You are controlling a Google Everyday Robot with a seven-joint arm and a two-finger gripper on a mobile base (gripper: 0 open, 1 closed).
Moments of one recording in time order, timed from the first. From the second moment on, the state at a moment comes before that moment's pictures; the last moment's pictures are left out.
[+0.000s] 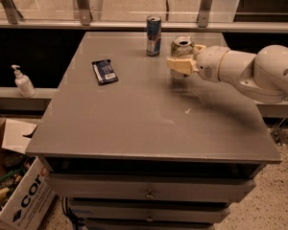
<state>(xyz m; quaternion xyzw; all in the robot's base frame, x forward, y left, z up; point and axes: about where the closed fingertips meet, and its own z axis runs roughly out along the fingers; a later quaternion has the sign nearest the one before) 0.677 -0.114 0.891 -0.34 0.70 0.22 0.60</state>
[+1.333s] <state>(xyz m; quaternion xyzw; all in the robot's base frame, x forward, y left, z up) 0.807 -0.132 0.891 -0.25 0.70 0.25 0.62</state>
